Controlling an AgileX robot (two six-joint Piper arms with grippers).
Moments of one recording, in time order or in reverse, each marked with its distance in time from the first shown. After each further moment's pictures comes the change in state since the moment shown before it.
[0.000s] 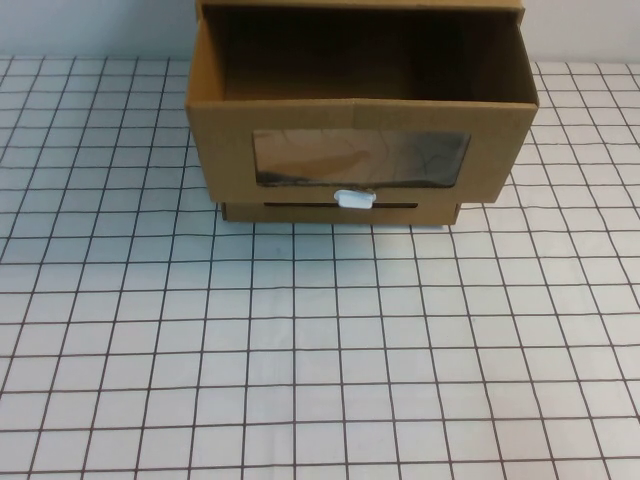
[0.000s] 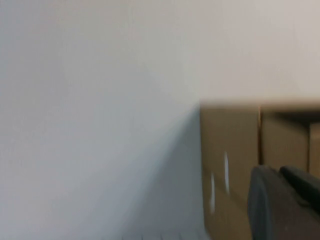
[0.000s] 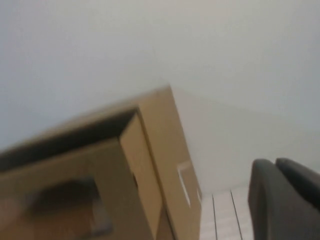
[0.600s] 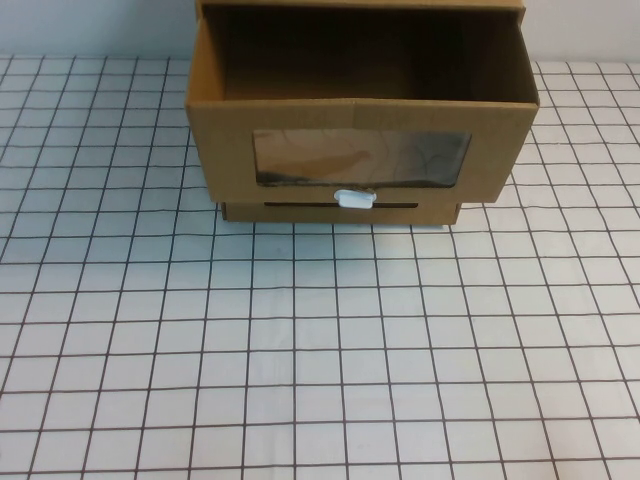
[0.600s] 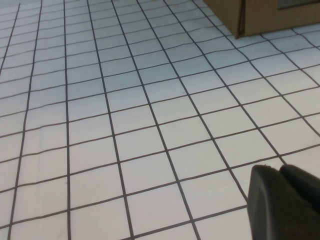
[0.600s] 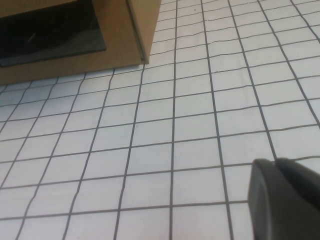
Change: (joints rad) right arm 0.000 0.000 0.000 -0.072 0.549 -0.002; left arm 0.000 0.000 0.000 0.046 0.587 0.010
